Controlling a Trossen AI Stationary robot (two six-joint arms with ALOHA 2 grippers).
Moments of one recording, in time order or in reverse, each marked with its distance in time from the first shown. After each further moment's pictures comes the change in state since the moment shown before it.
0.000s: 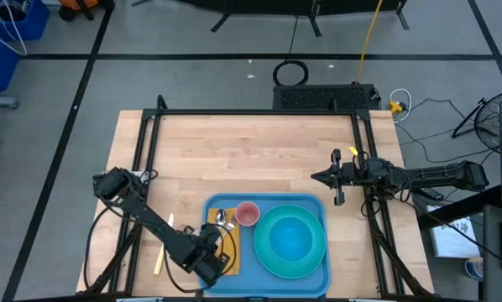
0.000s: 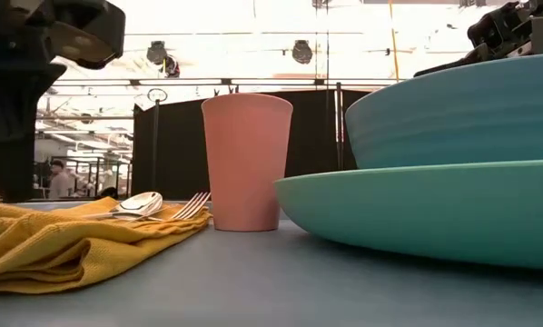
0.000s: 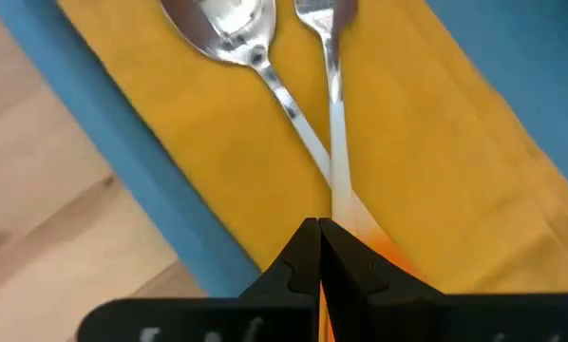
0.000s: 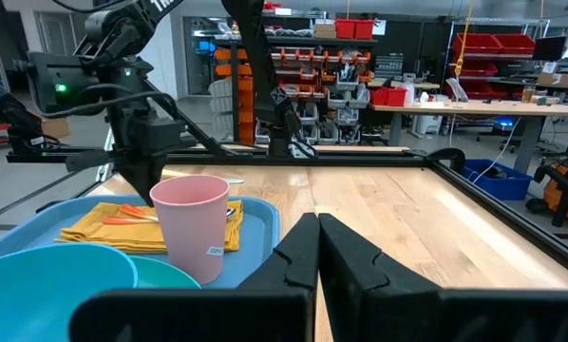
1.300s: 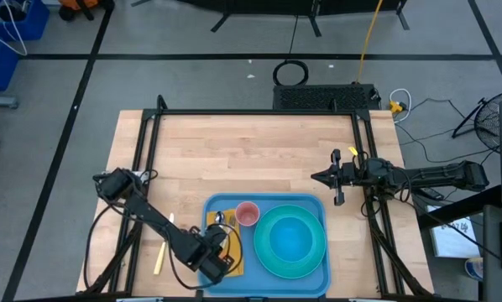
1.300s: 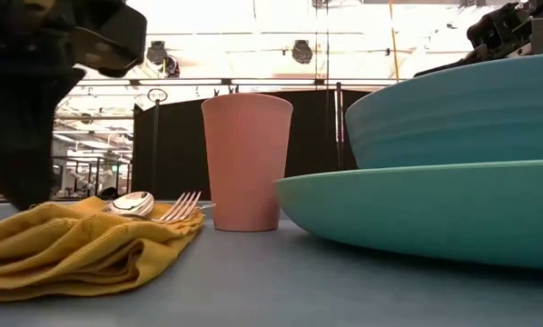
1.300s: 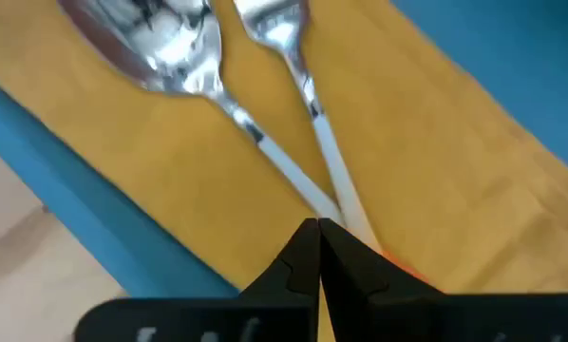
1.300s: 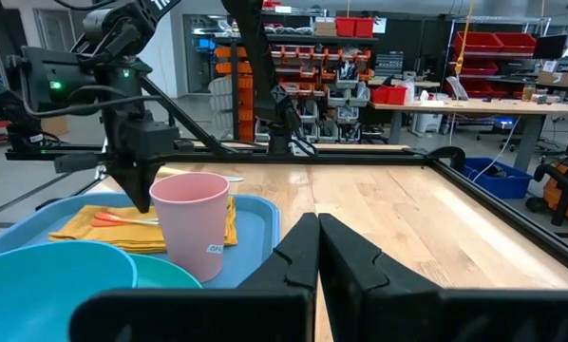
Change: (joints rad) left arm 0.029 0.021 0.018 0.057 0.035 0.098; right arm 0.000 0.005 0.000 0.000 0.000 -0.002
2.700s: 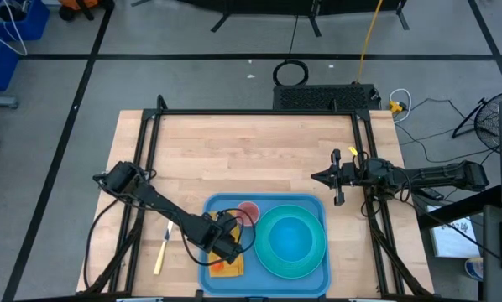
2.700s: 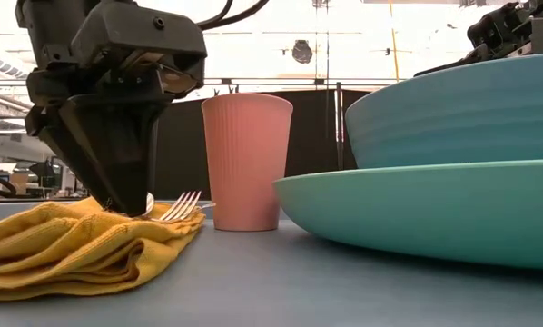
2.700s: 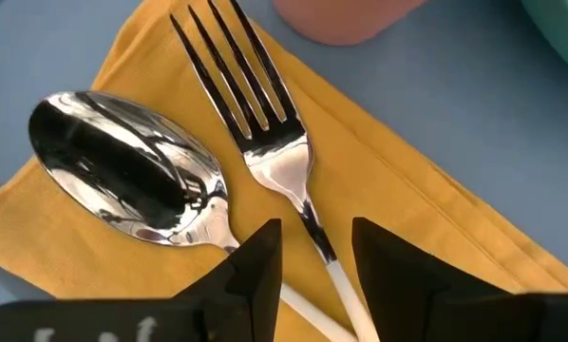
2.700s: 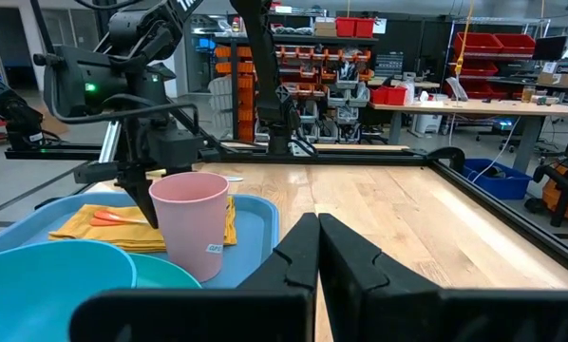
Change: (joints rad) left arm 0.146 -0.014 -0.044 0.092 0.018 0.234; right arm 0.000 0.000 0.000 0.000 0.000 -0.005
